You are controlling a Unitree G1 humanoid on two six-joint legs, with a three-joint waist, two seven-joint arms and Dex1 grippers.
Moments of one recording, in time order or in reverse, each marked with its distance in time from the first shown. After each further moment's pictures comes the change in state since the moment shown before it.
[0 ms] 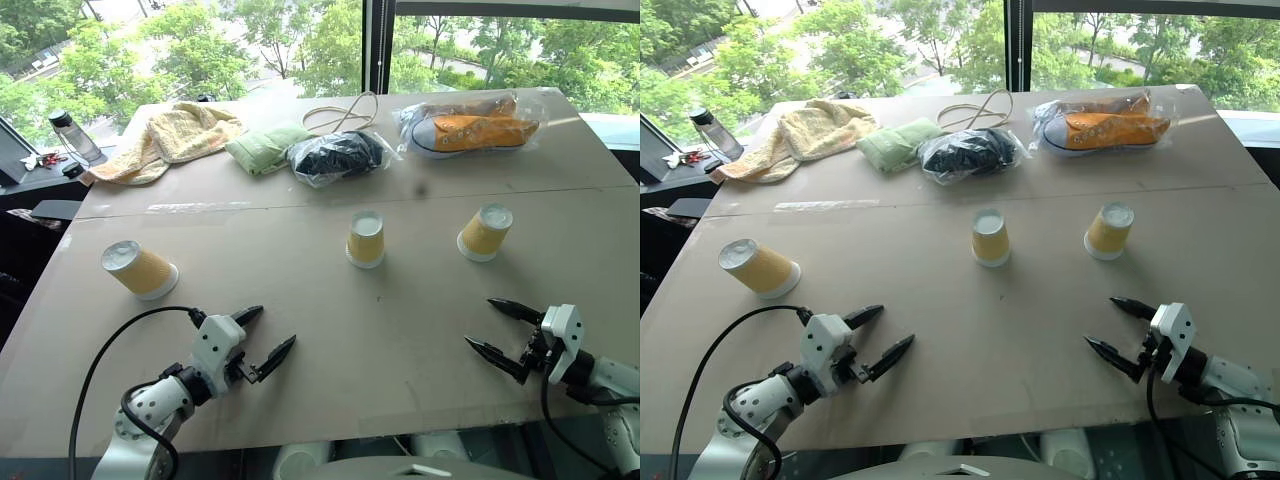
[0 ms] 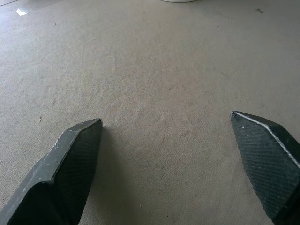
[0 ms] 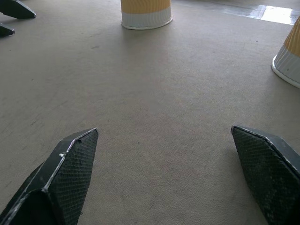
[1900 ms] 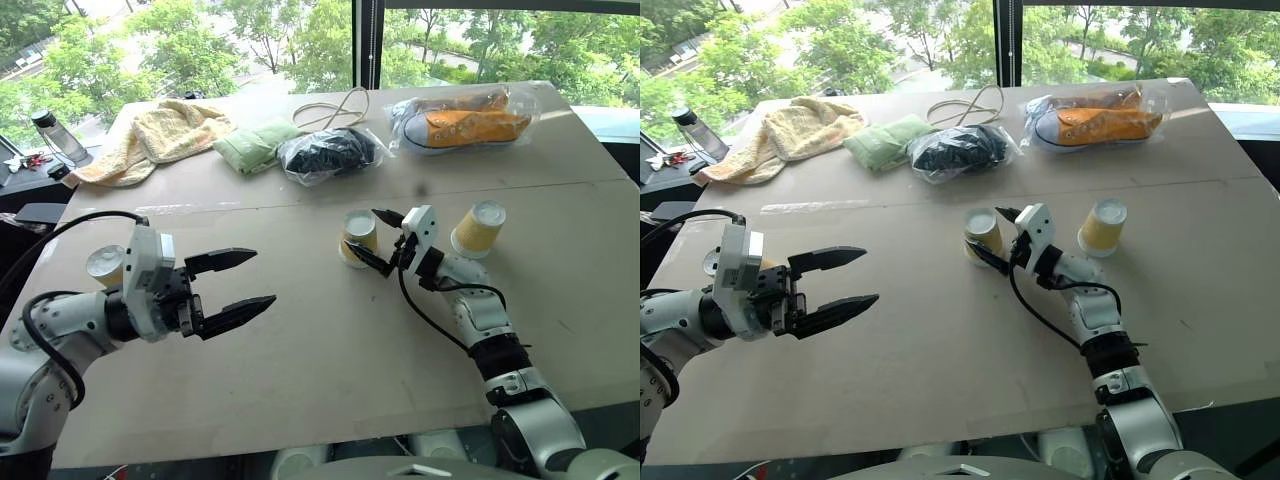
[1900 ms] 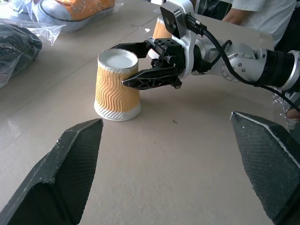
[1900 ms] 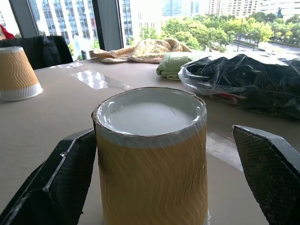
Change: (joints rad) left arm -0.254 0.377 0.306 -0.185 -0.578 0.501 -0.334; right arm -0.715 0.475 0.301 0.356 -0.231 0.044 -0.285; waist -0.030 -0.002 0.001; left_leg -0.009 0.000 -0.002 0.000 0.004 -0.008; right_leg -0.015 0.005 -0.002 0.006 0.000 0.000
